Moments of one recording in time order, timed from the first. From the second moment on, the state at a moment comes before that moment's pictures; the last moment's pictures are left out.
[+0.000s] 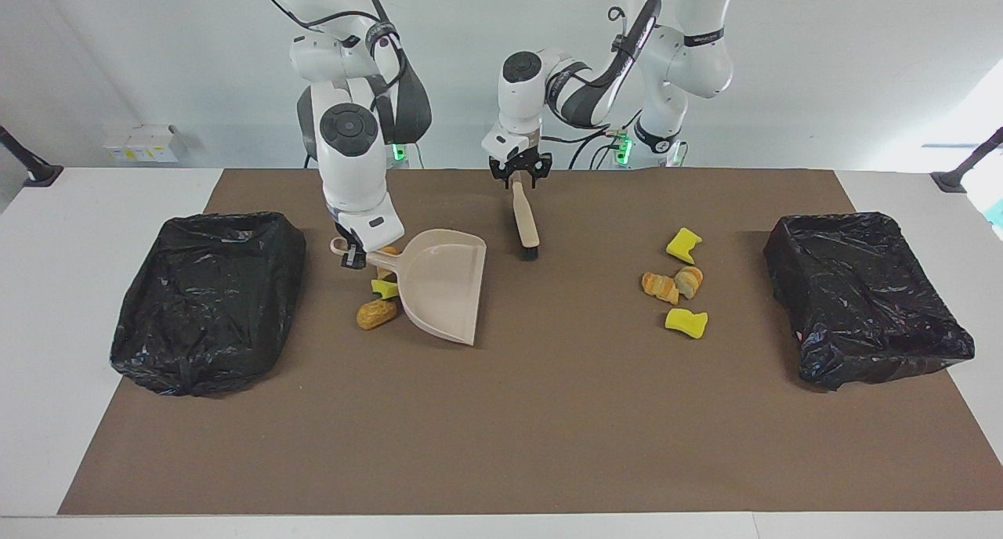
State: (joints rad) left arm -0.89 -0.04 -0.14 -2.37 -0.10 2.25 -0.90; right arm 0.10 0.16 0.17 -1.82 -0.18 1.79 -1.10
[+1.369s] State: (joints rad) left arm -0.37 -0.09 -0.10 -2.19 0.04 1.88 -0.65; right arm 0.23 0.16 0.17 -1.86 -0.18 1.91 -1.08
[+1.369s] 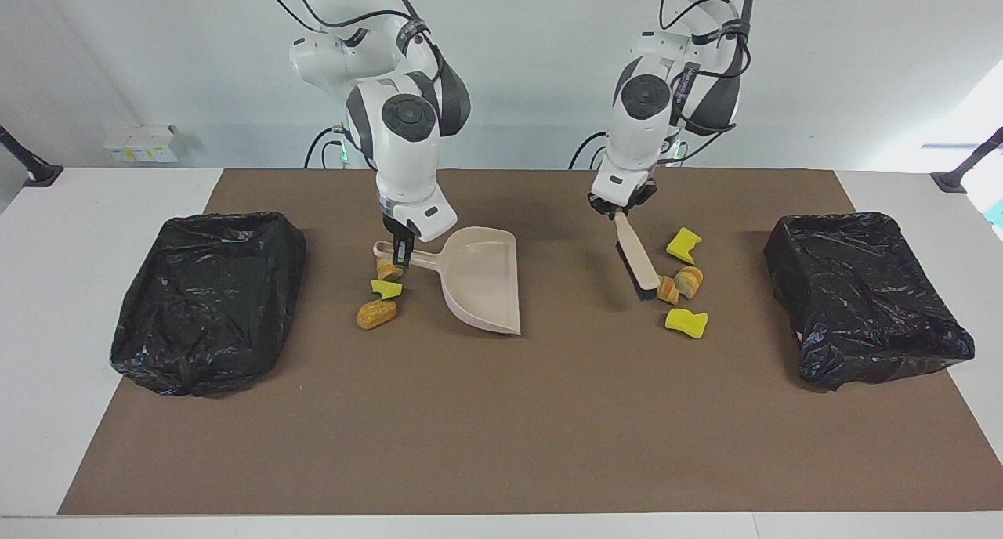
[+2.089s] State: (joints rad) left arm 0.00 -0.11 -0.10 -2.27 0.09 1.90 -0.36; right arm 0.28 0.20 0.17 -1.90 -0.18 1.99 -1.08
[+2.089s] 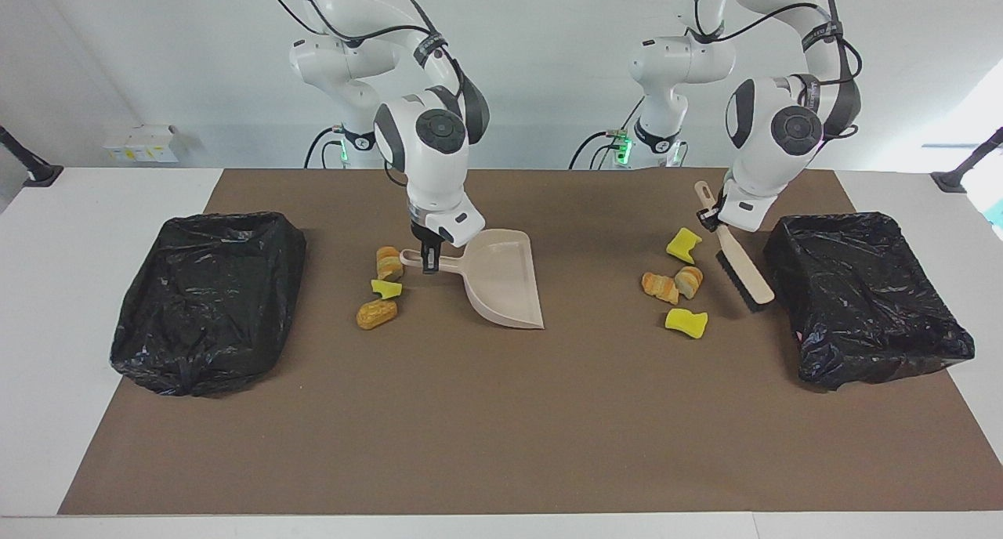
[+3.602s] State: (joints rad) left arm -0.57 -0.05 -0.14 -2.32 -0.15 2.28 -0.47; right arm 0.36 0.23 0.17 -1.95 -0.18 2.08 -0.89
